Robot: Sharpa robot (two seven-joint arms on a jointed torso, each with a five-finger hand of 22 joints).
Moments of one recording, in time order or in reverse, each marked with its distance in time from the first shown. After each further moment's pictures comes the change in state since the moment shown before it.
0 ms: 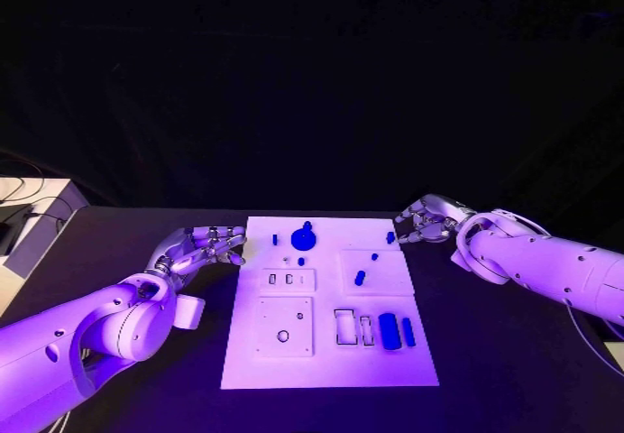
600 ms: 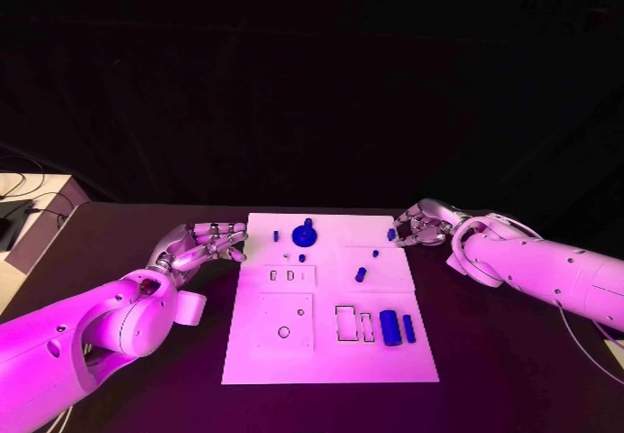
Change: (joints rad) left arm -0.001 -0.002 0.000 0.005 -0.001 0.000 0.000; left_hand 0.000 0.000 0.000 0.000 0.000 0.000 0.000 0.000 0.000 0.000 0.000 0.000 0.000 0.000 0.000 0.000 0.000 0.000 0.000 0.000 0.000 0.000; right arm -0.023 0.029 -0.001 -0.027 0.019 0.009 -0.013; right_hand -0.006 0.006 0.004 0.009 0.005 0.006 -0.004 0.000 0.000 0.004 -0.004 0.006 0.004 0.000 0.000 0.000 0.004 0.000 0.000 0.000 0.000 0.001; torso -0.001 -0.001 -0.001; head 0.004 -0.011
